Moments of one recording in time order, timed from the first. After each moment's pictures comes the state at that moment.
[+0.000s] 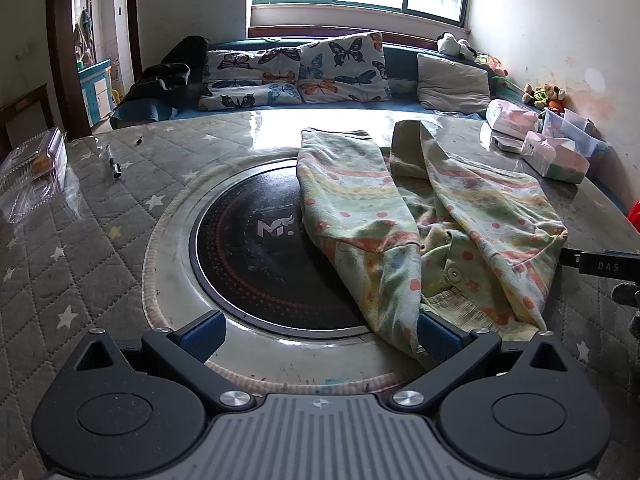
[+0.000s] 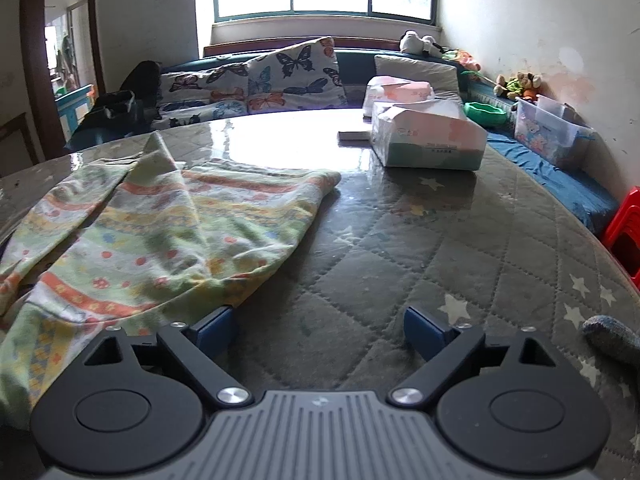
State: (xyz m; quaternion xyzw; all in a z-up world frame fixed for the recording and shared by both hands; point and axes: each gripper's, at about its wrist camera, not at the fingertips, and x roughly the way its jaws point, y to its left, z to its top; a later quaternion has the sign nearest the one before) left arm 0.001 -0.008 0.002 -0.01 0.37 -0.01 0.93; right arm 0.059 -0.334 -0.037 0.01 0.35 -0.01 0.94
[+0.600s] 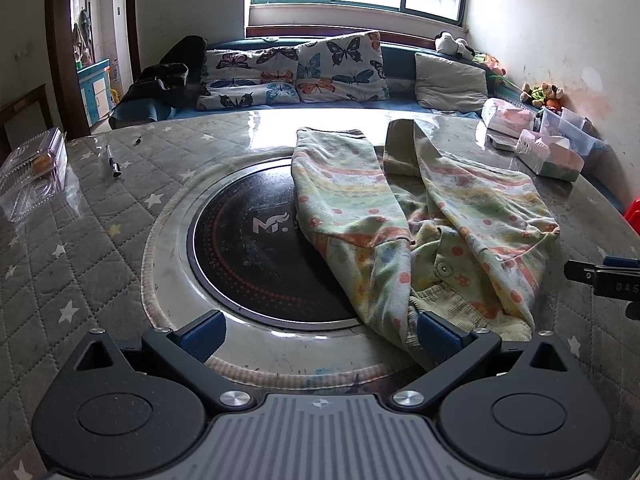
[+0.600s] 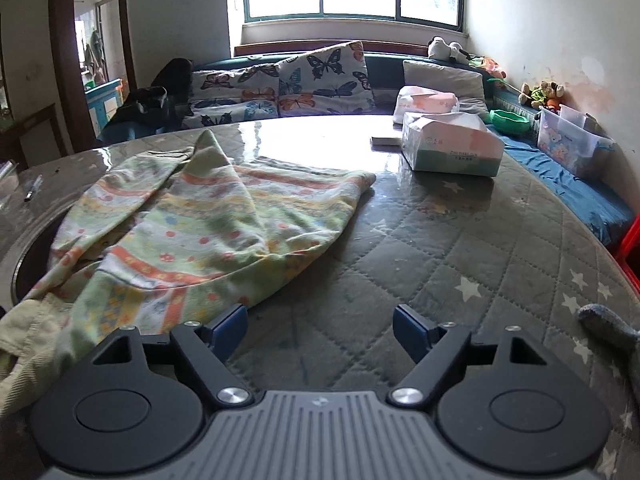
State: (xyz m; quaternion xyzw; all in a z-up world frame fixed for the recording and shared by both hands) left arm -0.005 -0.013 0.006 -0.01 0.37 -0.02 0.93; right arm 0.018 -0.318 -0.016 0.00 0.35 0.03 0.94
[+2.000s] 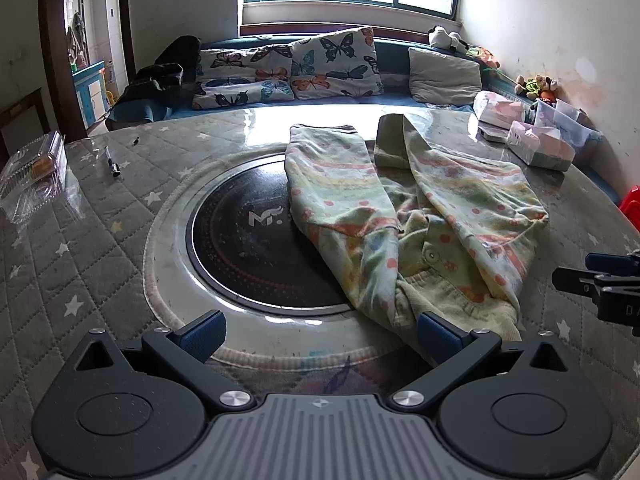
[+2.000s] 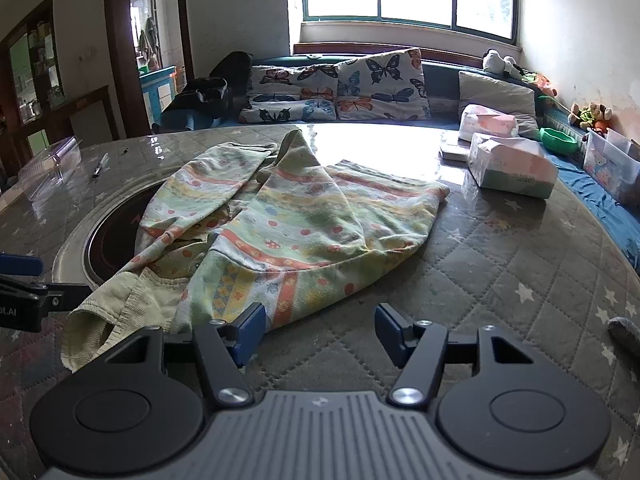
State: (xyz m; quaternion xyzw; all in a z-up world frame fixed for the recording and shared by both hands) left arm -0.015 -0.018 0.011 0.00 0.38 -0.02 0.93; right arm -0.014 -0.273 0.006 -0.02 0.34 0.11 0.93
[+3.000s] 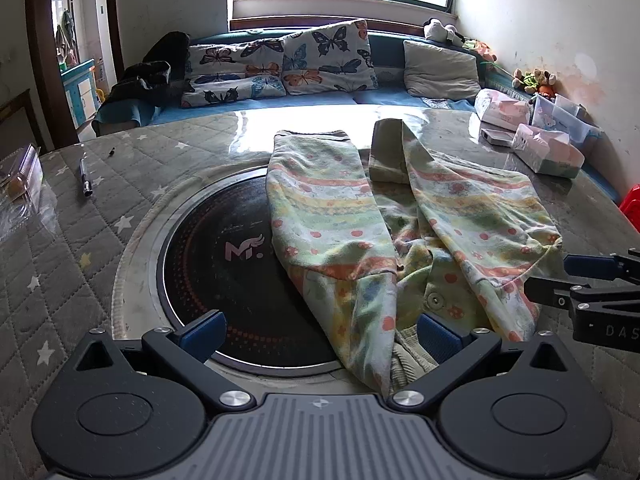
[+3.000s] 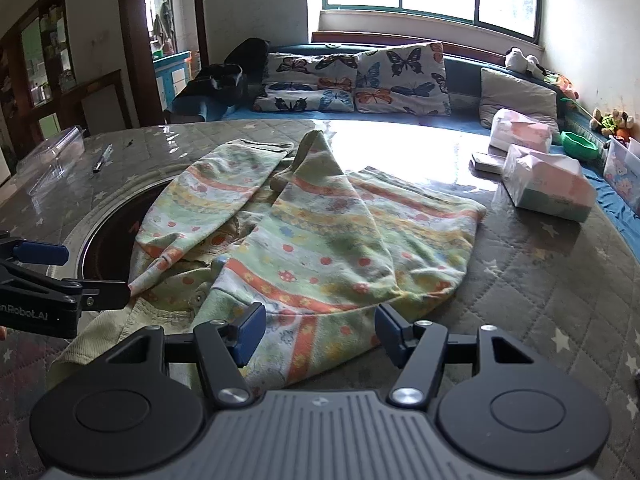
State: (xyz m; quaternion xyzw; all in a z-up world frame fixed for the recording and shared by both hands) left arm 0.037 -0.029 0.009 0.00 0.39 -0.03 0.92; right arm 0.036 -0.255 0.002 -0.04 0.36 0.13 0.92
